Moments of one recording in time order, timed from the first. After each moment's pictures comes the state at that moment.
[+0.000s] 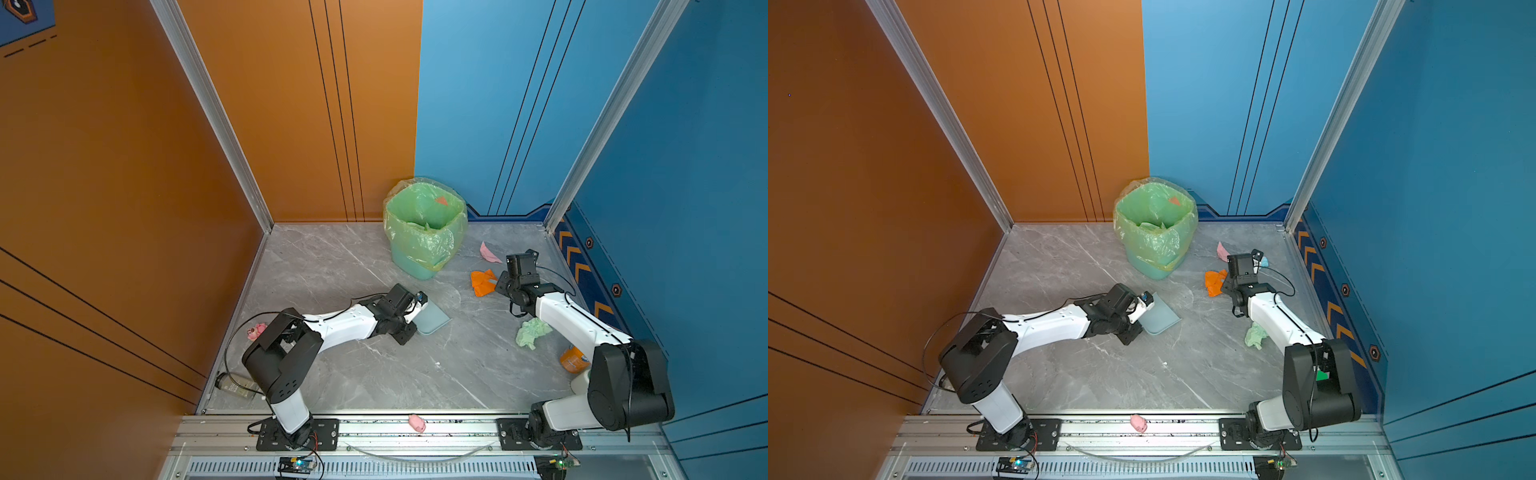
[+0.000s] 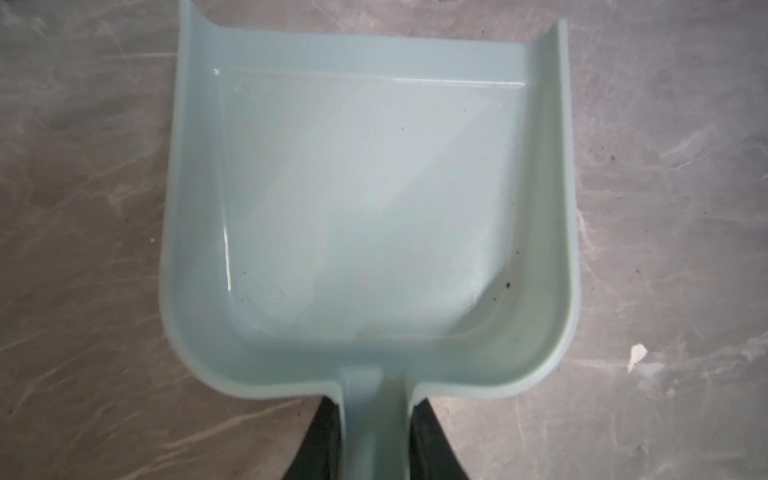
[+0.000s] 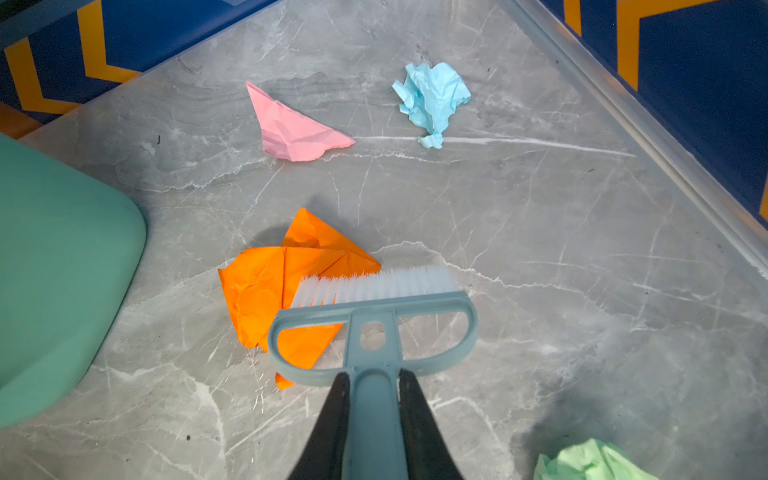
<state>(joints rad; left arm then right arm) -0.77 1.72 0.98 -0.31 0.10 0.04 0.16 1.45 0.90 -0.32 0.30 0.55</state>
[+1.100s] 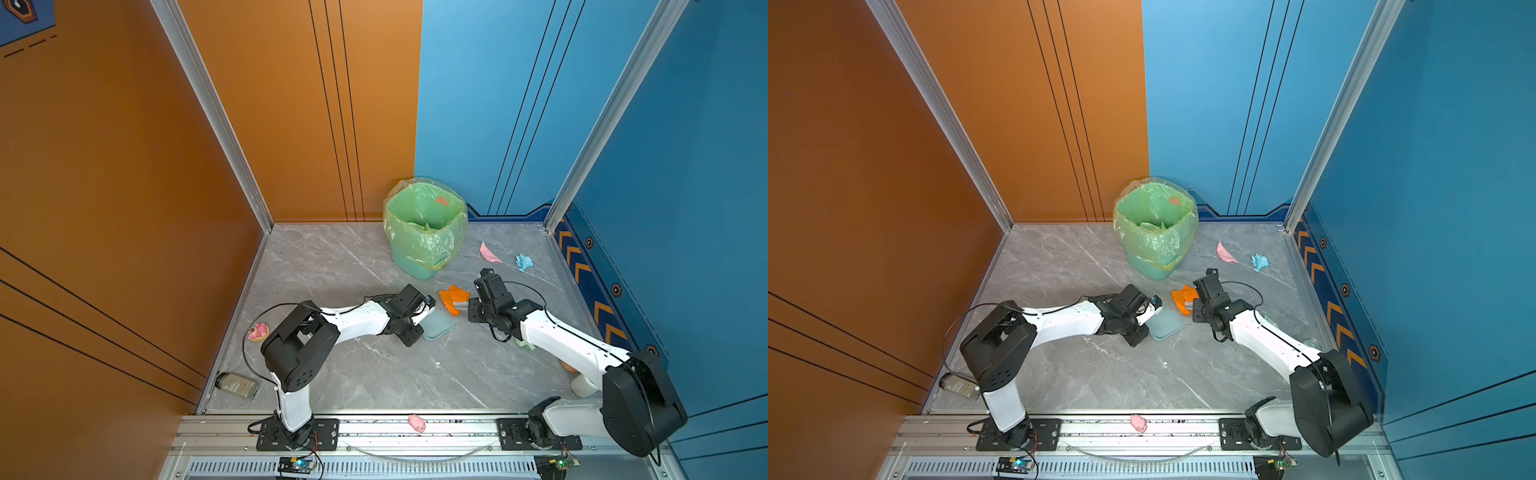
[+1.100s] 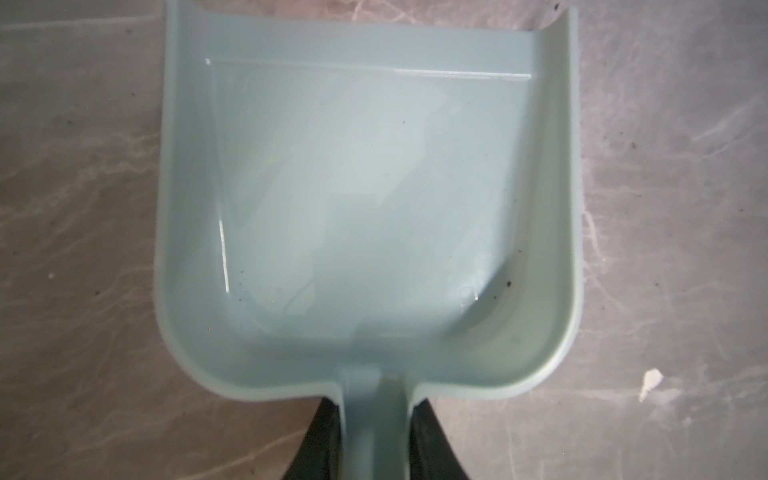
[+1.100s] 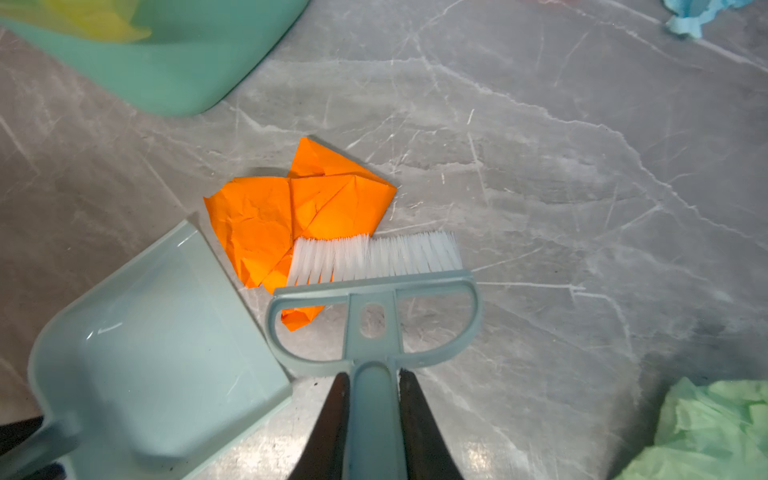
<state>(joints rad) -0.80 1.82 1.08 -0.38 0.10 0.05 0.46 1.32 0.79 -0.42 0.17 0.41</state>
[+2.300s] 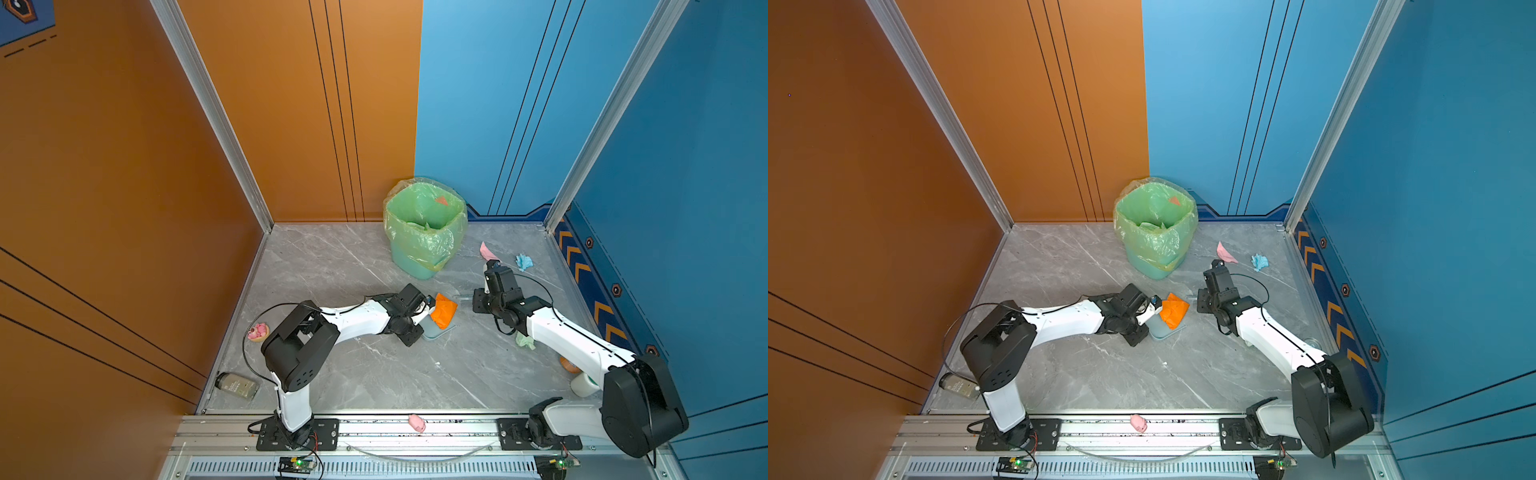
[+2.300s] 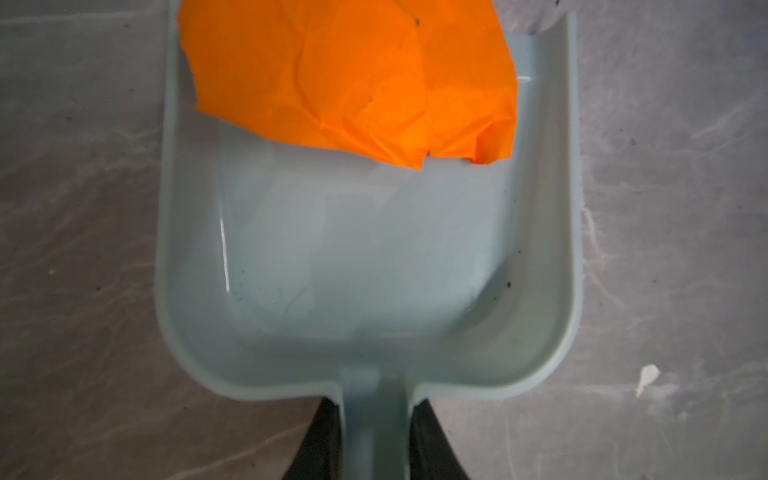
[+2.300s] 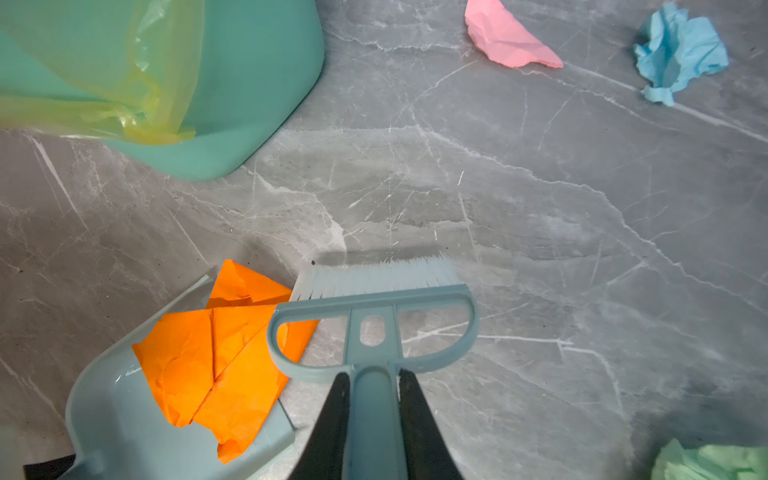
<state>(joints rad) -0.80 1.82 1.09 -0.40 0.10 0.05 0.38 1.34 0.81 -0.33 0.15 0.36</state>
